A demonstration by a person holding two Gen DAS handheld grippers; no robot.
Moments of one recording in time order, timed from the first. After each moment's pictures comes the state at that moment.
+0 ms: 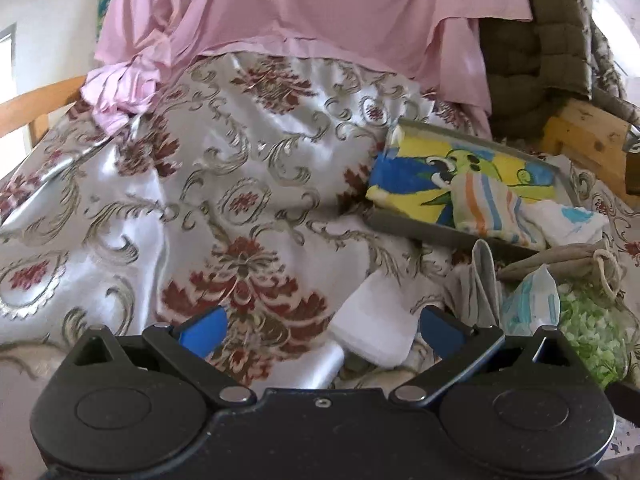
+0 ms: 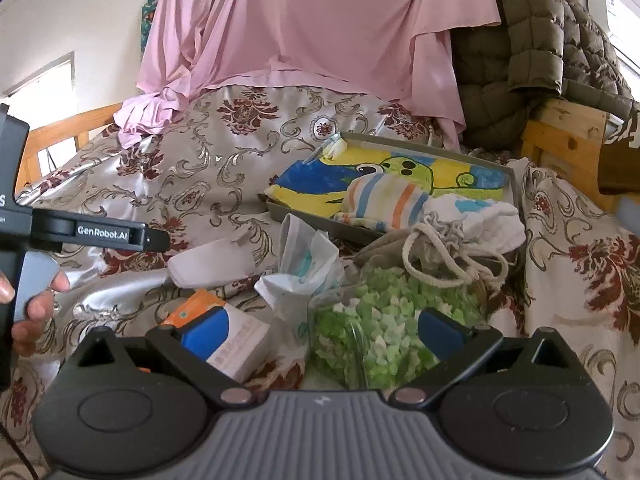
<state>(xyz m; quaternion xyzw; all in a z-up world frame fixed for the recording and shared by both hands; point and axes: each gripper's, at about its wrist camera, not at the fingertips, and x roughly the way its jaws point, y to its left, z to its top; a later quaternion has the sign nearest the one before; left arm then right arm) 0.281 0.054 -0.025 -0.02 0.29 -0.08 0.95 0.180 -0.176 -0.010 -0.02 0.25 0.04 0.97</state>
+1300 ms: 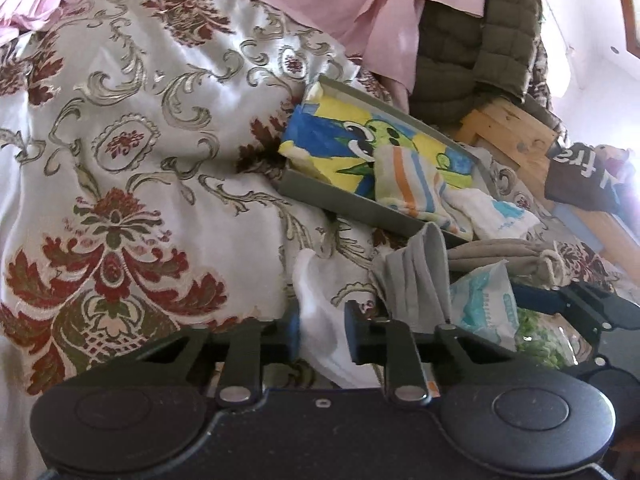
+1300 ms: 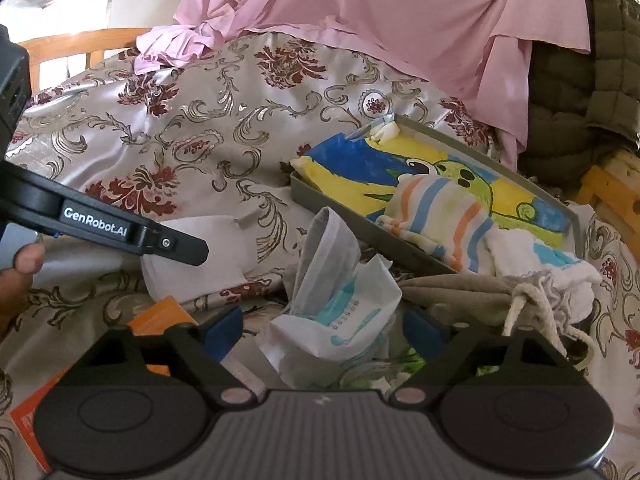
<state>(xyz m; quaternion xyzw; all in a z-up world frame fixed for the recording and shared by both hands) 0.344 0.060 -0.075 -0.12 0.33 -0.27 0.90 0.272 -0.132 -0.048 -0.14 0.29 0.06 0.95</state>
